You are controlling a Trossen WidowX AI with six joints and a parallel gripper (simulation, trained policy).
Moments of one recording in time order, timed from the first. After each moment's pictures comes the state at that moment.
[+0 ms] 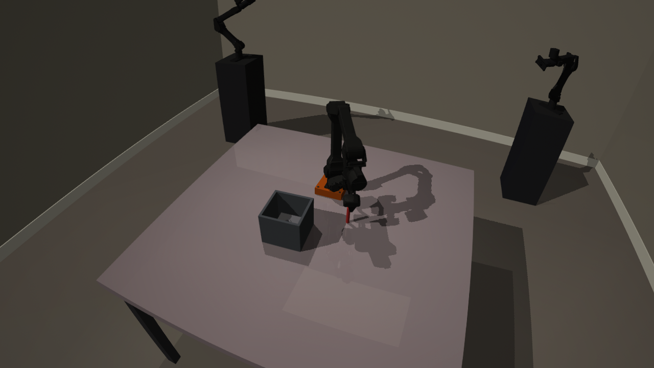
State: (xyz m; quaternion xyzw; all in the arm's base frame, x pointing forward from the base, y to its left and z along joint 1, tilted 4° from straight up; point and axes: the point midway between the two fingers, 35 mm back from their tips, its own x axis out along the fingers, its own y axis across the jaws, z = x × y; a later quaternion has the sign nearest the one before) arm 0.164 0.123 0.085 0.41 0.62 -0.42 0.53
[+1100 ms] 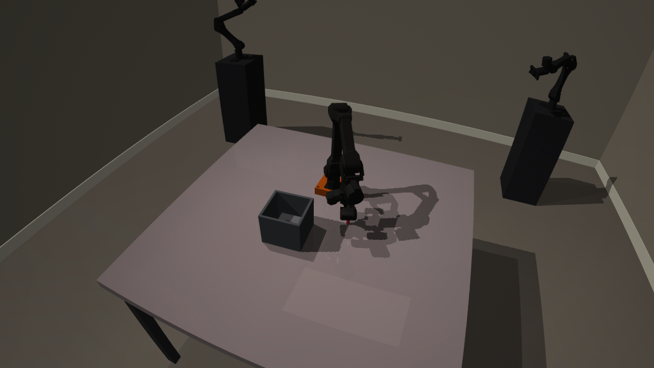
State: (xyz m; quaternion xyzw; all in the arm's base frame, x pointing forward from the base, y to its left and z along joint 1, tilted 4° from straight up) arm 0.187 0.123 0.032 0.42 0.59 -0.41 0.55
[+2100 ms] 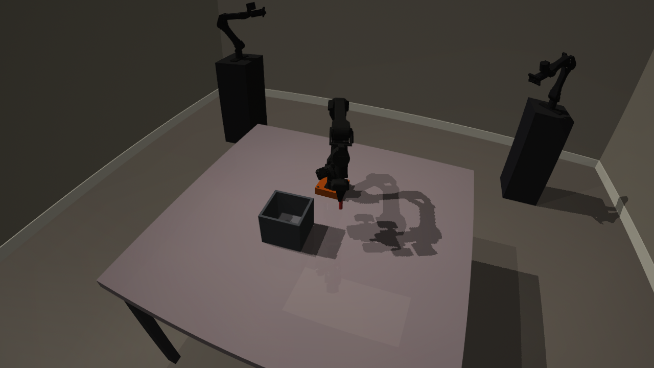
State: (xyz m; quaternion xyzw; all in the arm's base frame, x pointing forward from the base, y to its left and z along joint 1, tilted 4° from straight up) arm 0.240 0.096 0.157 0.51 0.53 -0.31 0.60
